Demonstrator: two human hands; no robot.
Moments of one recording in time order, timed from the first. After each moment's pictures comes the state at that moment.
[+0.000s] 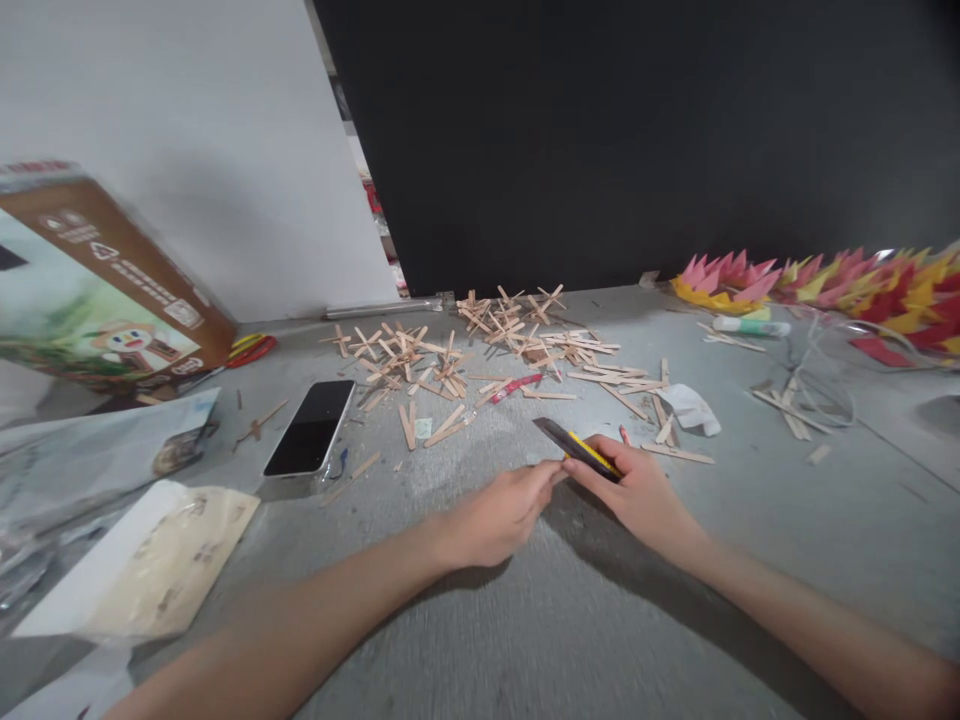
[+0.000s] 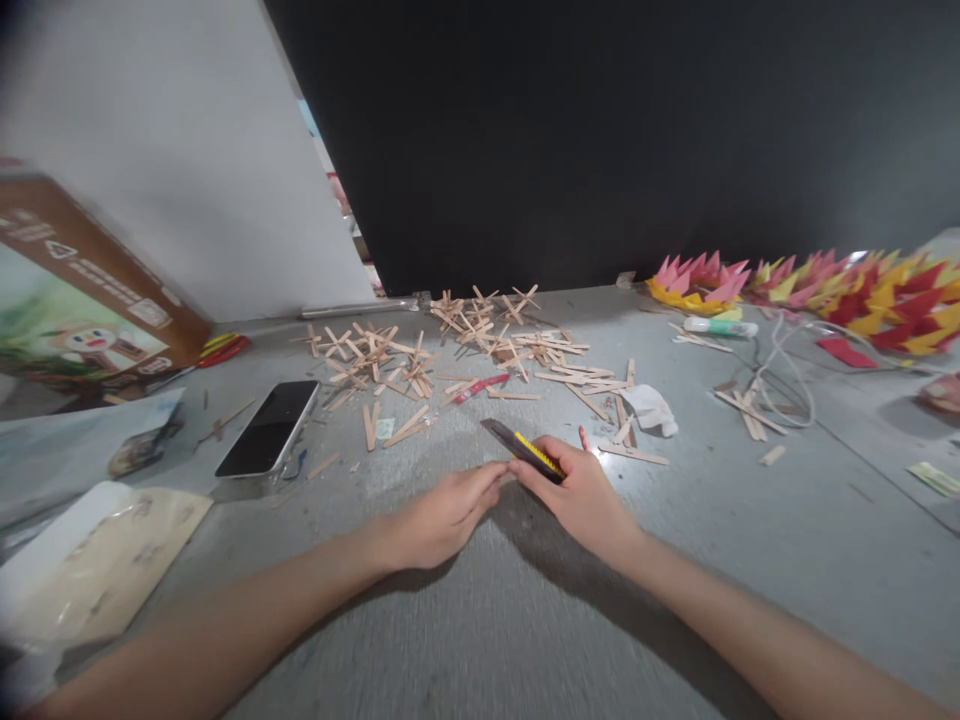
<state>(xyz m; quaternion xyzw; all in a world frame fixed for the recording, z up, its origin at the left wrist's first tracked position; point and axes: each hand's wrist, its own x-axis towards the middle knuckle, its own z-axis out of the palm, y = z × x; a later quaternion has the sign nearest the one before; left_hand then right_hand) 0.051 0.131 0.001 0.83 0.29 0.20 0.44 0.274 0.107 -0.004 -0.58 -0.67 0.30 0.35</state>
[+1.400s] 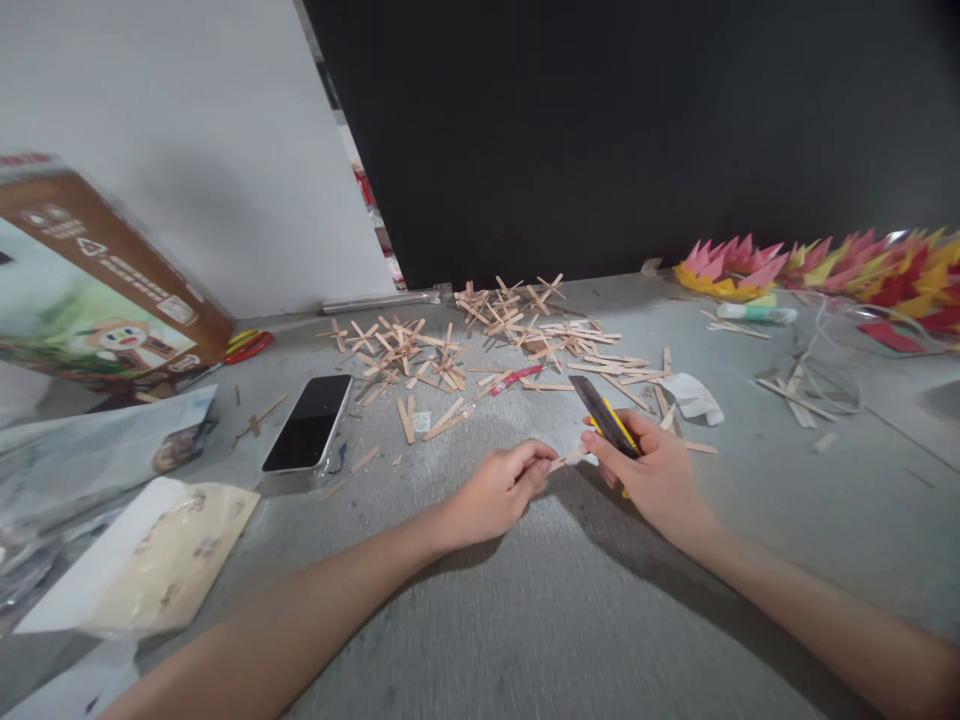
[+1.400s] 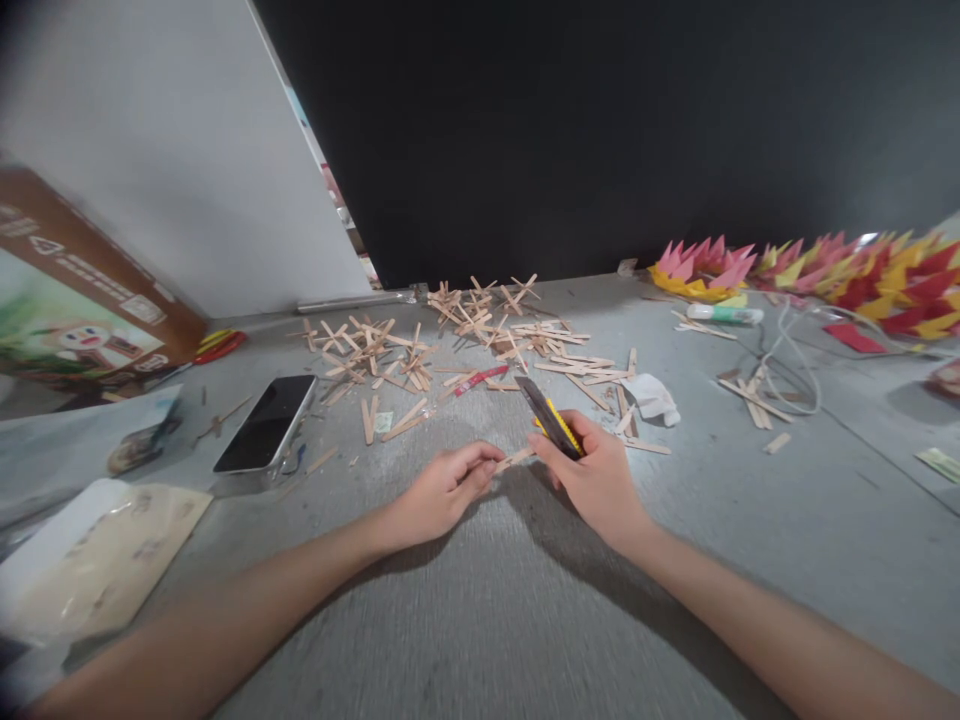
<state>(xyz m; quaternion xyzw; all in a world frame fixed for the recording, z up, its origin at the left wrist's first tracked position) 0.052 0.140 -0.007 0.76 0.34 0.25 0.50 0.278 0.106 -0.004 -0.61 -0.53 0.36 0.46</state>
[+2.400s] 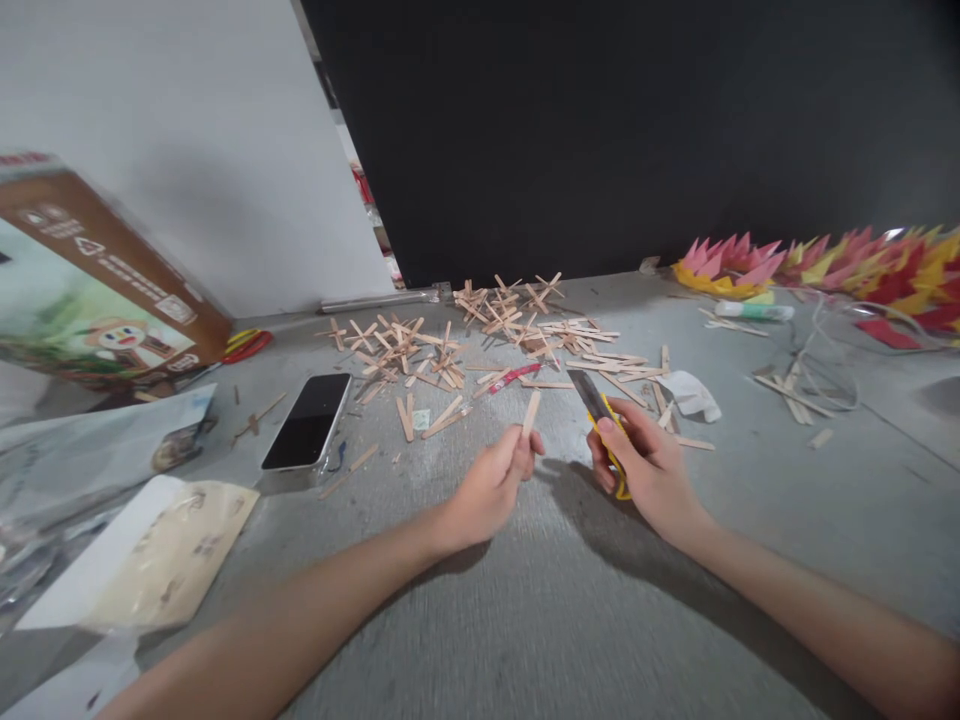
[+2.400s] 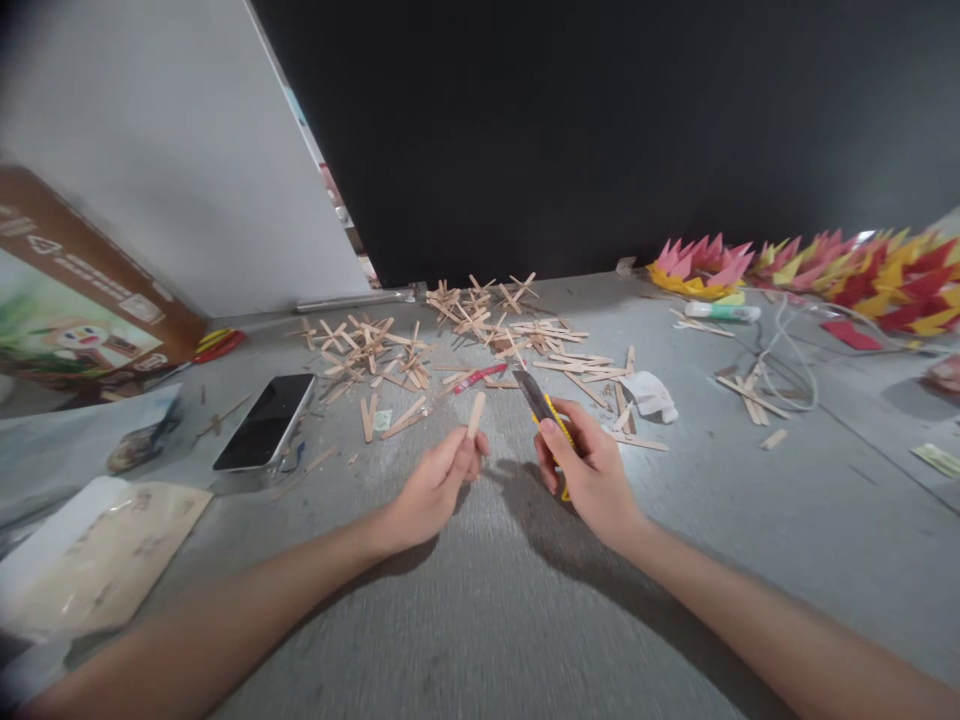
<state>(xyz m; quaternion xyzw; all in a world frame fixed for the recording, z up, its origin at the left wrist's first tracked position) 0.052 0.136 -0.014 0.73 0.36 0.32 0.50 0.274 0.105 -0.009 -0.46 -0.49 0.49 0.56</state>
